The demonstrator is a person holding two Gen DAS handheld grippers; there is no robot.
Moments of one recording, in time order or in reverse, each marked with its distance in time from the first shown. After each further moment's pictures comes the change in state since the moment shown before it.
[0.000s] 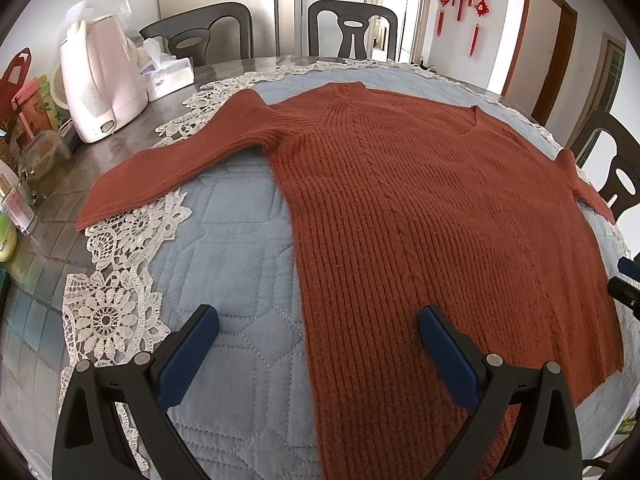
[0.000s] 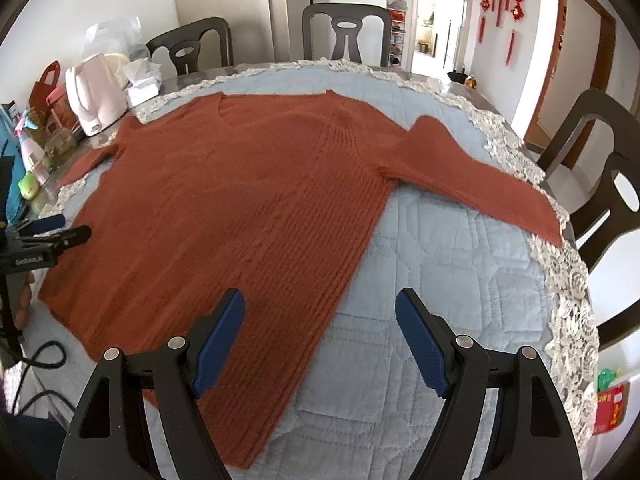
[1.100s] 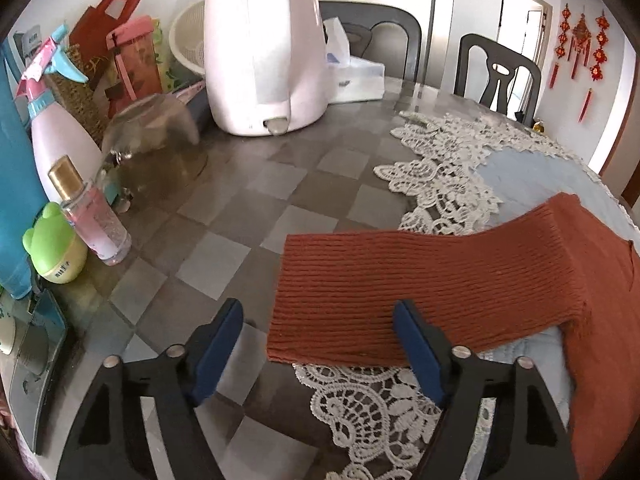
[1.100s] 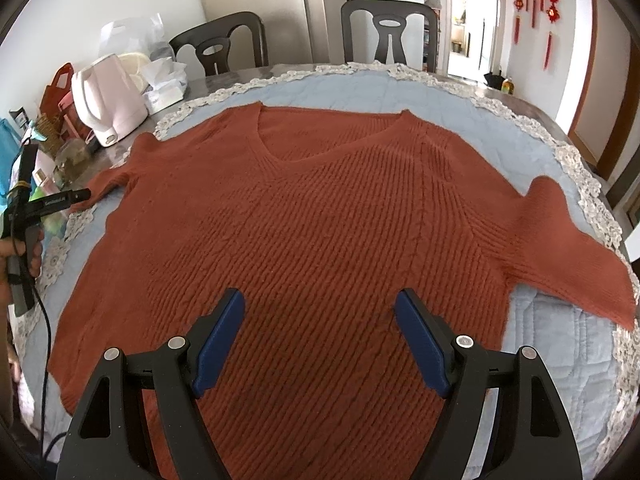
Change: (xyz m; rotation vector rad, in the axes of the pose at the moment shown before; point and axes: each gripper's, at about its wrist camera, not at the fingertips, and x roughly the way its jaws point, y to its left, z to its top) left arm 0.043 0.182 0.063 -0.288 -0.032 0.259; right arm 0.072 0.039 0.058 -0.018 0.021 0.122
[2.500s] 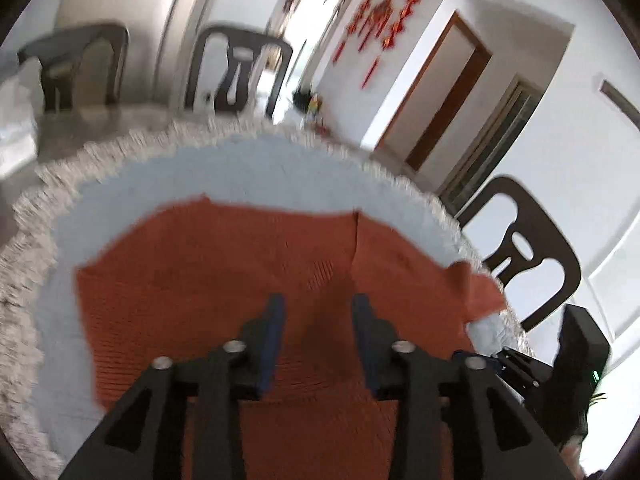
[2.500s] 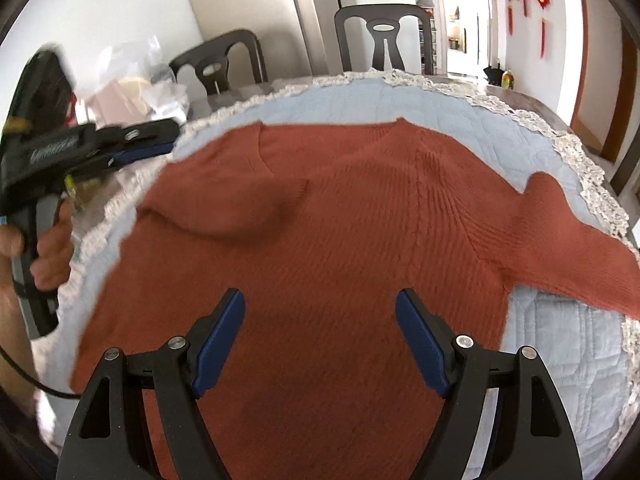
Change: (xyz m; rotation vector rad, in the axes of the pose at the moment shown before) left arm -0.067 -0.211 0.027 0.283 -0.009 -0.787; right arm -0.012 -0.008 0.016 0.083 -0.055 0.096
